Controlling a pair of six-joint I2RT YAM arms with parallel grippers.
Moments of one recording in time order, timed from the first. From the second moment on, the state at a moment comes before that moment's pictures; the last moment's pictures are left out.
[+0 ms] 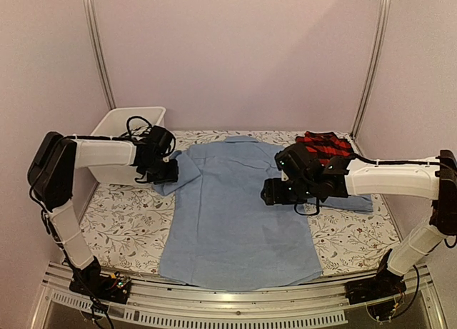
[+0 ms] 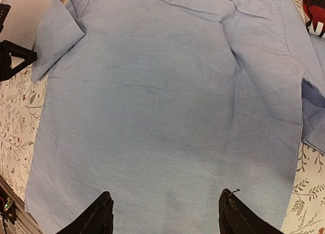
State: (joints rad) left arm -0.45 1.82 1.18 -0.41 -0.11 -0.50; right arm 0.91 1.55 1.06 -0.41 0.20 0.69
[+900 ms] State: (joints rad) left arm -0.42 1.83 1.10 -0.34 -0.02 -0.50; right arm 0.91 1.54 1.02 -0.15 0.21 0.68
